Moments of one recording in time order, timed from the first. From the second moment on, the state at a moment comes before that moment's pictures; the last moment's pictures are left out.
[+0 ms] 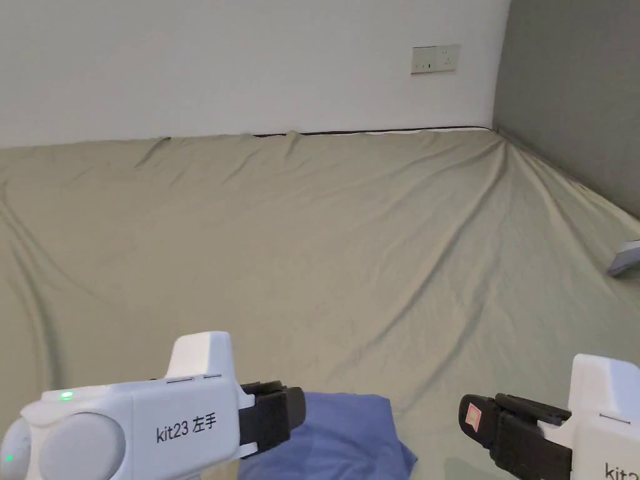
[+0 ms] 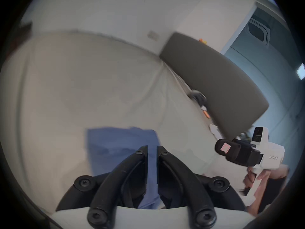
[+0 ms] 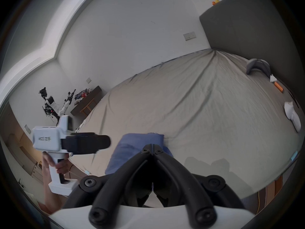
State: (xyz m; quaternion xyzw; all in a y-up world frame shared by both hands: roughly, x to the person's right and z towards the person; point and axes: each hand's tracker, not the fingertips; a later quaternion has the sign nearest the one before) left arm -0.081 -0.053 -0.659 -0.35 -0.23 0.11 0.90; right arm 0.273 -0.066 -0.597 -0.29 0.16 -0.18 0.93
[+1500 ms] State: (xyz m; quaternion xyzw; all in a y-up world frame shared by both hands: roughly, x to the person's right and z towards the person) left arm -0.136 -0.191 -0.737 -0.50 -0.26 0.40 0.72; right arm 0.250 -0.232 -0.723 -0.49 0.33 -0.38 0.71
